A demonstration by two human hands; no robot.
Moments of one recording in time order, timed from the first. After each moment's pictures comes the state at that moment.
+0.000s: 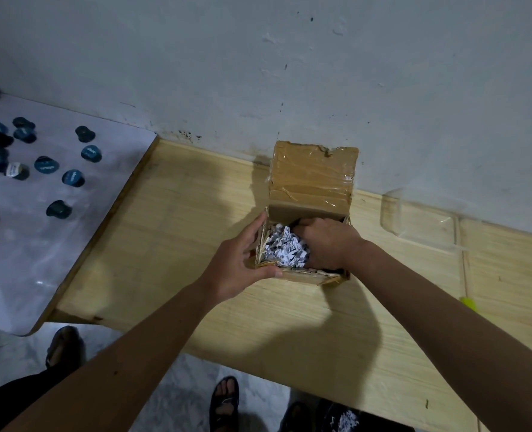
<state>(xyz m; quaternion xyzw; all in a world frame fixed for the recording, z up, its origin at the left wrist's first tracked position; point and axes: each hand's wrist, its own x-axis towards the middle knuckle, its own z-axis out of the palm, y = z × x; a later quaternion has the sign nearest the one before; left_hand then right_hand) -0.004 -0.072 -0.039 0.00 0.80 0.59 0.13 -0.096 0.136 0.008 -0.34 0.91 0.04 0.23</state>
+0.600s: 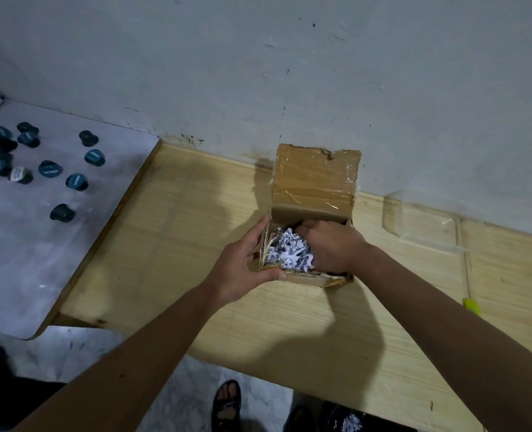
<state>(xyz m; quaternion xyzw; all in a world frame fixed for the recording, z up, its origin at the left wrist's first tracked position) -0.003 -0.071 -0.041 -0.01 0.80 0.58 0.13 -0.096 0.142 0.001 -0.34 0.92 0.03 0.20</state>
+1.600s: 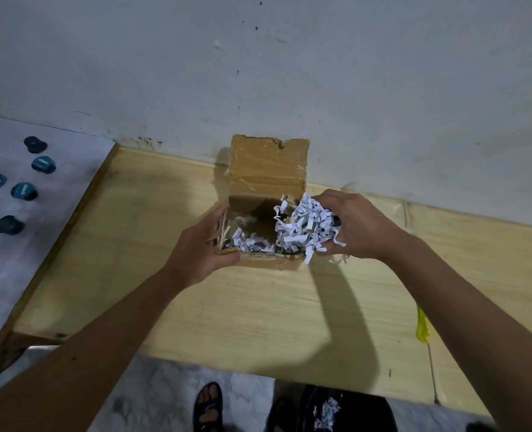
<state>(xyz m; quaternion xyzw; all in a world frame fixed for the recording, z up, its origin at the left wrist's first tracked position) -0.026 -0.083 -0.041 0.05 0.86 0.50 0.04 -0.086 0.241 0.052 -0.33 0.92 -0.19 0.06</state>
